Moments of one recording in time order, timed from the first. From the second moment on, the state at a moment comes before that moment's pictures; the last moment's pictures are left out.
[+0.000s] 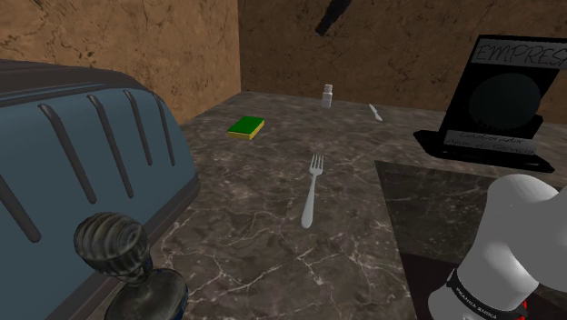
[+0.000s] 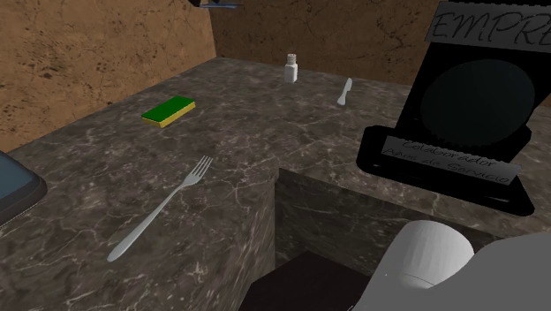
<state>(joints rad) 0.39 -0.44 -0.27 -1.79 0.17 1.88 -0.54</state>
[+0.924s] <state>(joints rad) 0.42 -0.49 -0.10 -1.76 0.13 1.83 -0.32</state>
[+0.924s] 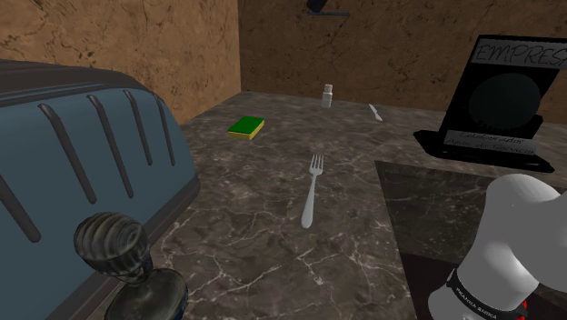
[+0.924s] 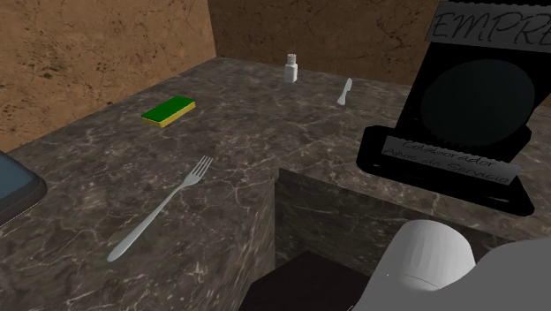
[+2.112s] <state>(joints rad) 0.45 -0.47 0.30 -1.71 0.06 1.85 0.12</state>
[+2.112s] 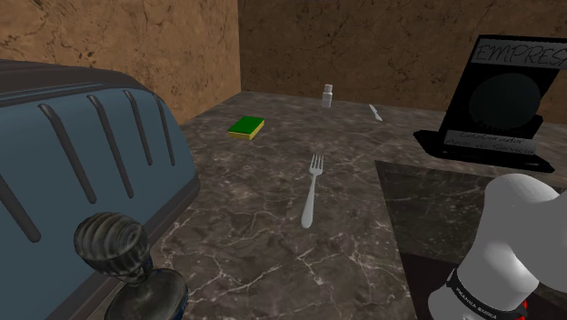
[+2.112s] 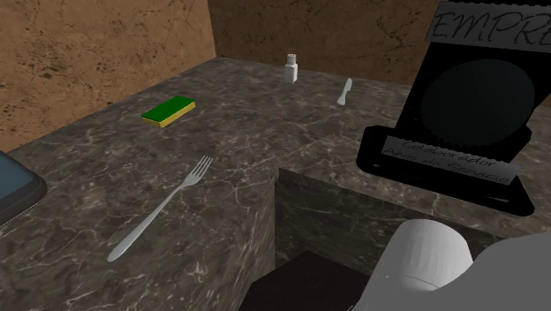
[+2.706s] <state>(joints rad) 0.46 -0.48 0.37 -1.79 0.05 1.92 0.20</state>
